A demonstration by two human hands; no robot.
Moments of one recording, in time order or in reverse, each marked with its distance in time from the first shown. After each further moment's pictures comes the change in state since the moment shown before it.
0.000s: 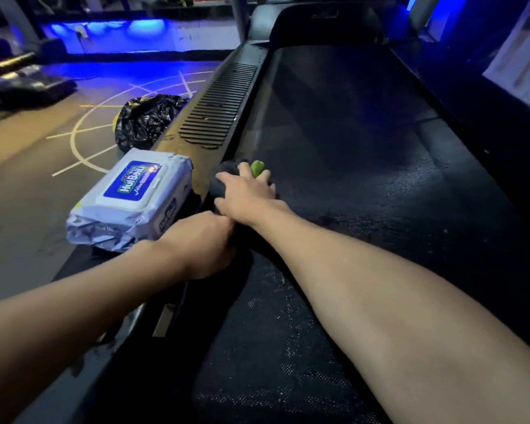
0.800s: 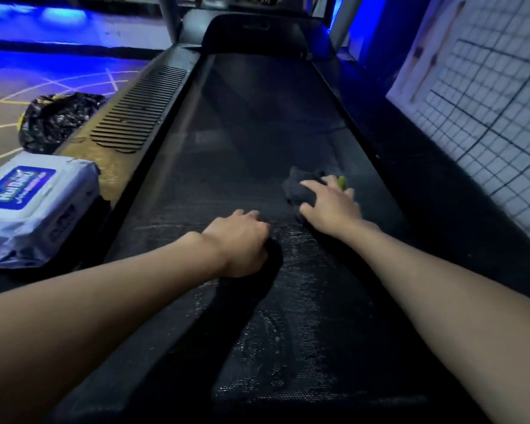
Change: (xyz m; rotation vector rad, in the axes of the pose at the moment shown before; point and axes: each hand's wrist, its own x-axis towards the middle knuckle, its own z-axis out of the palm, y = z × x) left_hand 0.056 0.148 -0.015 -0.005 -0.060 0.247; right_hand -0.113 0.223 -0.088 -0.087 0.182 0.404
